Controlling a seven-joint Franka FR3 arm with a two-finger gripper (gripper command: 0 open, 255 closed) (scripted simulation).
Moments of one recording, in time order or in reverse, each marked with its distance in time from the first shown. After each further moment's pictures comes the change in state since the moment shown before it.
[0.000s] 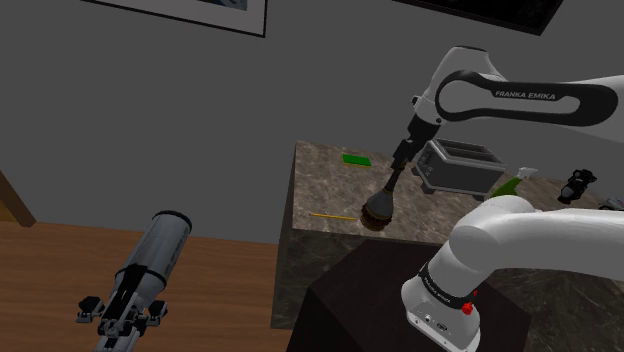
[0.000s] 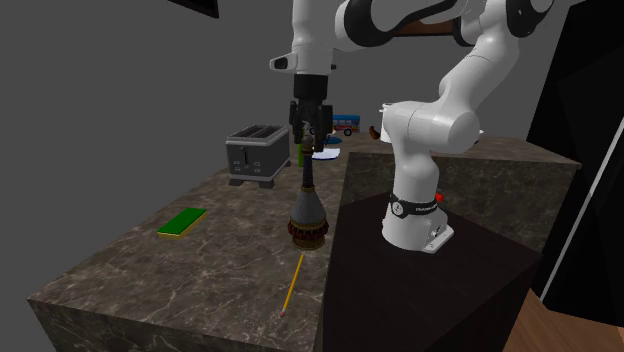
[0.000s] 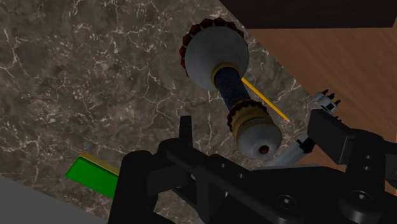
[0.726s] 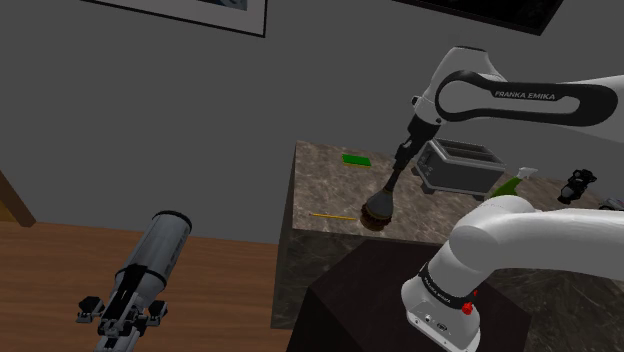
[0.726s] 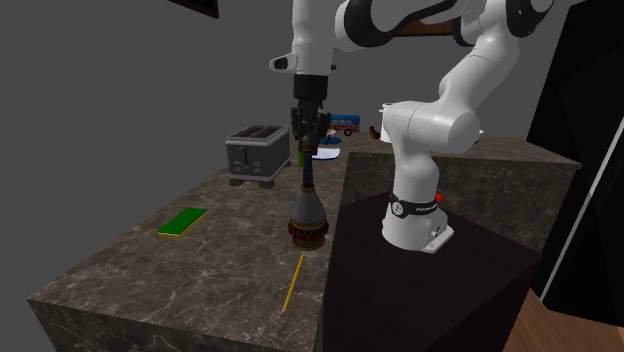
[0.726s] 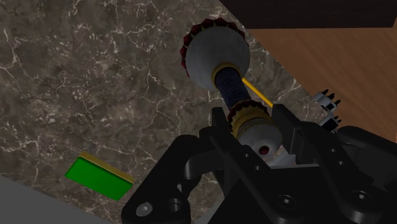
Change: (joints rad) arm 0.000 0.001 0.000 -0.001 0.000 0.002 0.000
